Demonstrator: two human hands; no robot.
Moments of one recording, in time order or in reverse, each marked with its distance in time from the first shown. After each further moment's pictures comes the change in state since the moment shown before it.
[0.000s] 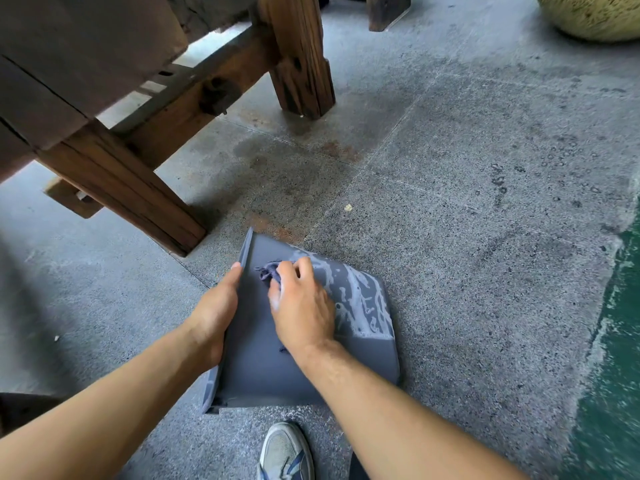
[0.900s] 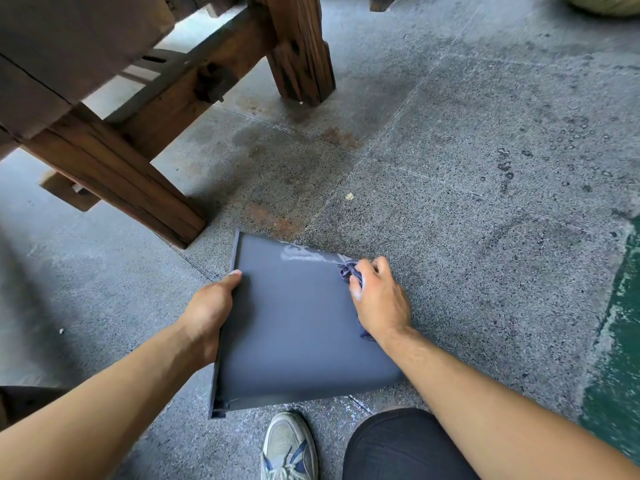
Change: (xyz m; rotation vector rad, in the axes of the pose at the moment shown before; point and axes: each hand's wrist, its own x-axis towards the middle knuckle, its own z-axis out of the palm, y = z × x) left_hand 0.009 -0.008 -0.006 -0.034 0.043 -0.103; right_hand 0.003 0.126 -0.015 -0.153 -0.099 0.158
